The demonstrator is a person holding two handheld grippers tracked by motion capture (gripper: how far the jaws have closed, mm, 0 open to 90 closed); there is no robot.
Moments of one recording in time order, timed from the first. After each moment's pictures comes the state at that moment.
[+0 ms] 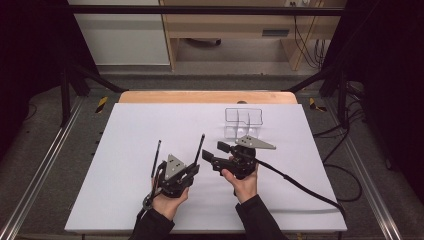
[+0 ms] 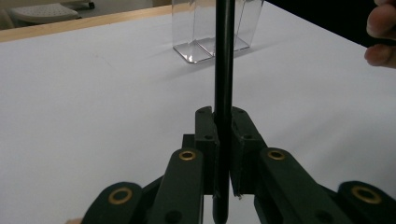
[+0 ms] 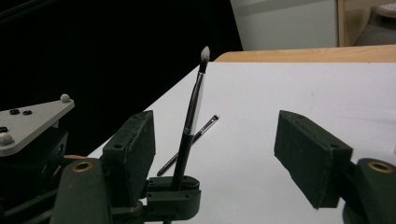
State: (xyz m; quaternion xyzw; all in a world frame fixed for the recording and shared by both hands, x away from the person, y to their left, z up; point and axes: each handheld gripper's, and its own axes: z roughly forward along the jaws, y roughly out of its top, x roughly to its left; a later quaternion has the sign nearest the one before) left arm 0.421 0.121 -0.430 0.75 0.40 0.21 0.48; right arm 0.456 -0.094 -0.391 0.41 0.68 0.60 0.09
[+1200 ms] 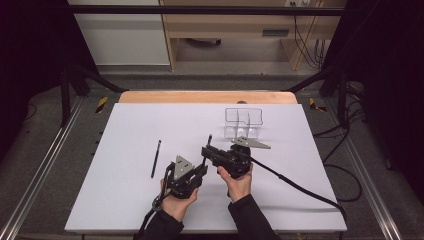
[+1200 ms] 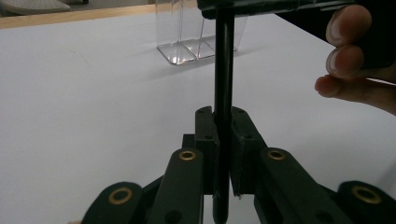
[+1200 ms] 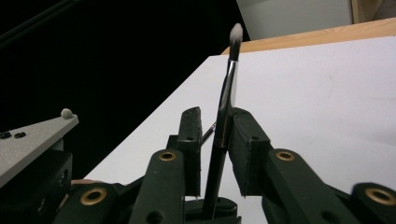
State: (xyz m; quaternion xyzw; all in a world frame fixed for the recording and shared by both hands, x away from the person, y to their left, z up) left arm 0.419 0.098 -0.435 0.74 0.42 0.19 0.49; right arm 0.462 -0.084 -0.403 0.44 0.66 0.61 0.04
